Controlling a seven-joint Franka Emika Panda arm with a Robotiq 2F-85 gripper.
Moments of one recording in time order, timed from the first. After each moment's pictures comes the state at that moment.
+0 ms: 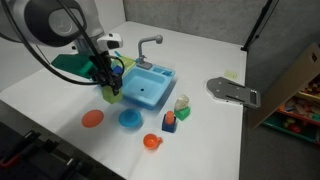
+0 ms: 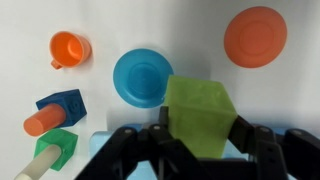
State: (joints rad) arm 0.05 0.21 -0.15 -2.52 -0.16 2.67 0.12
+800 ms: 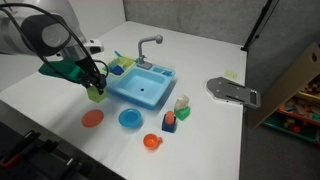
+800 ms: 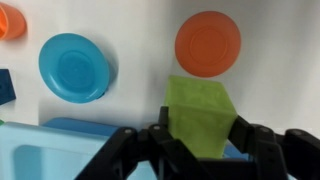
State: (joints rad) arm 0.10 0.31 -0.03 -2.53 -0.16 2.79 0.12
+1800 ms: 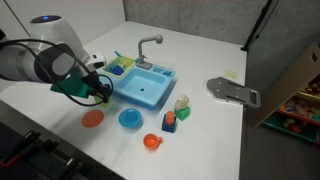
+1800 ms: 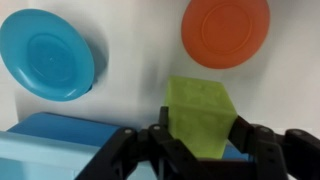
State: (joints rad) arm 0.18 0.48 -0.12 -2.55 -0.17 3.12 0.12
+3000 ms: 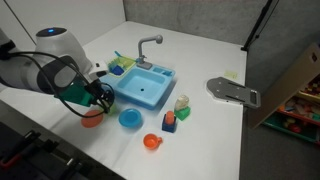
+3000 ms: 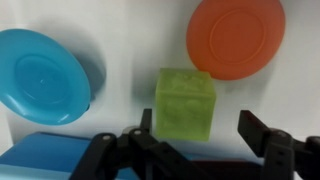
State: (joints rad) arm 0.14 0.56 -0.09 -2.55 -0.11 3.21 0.08
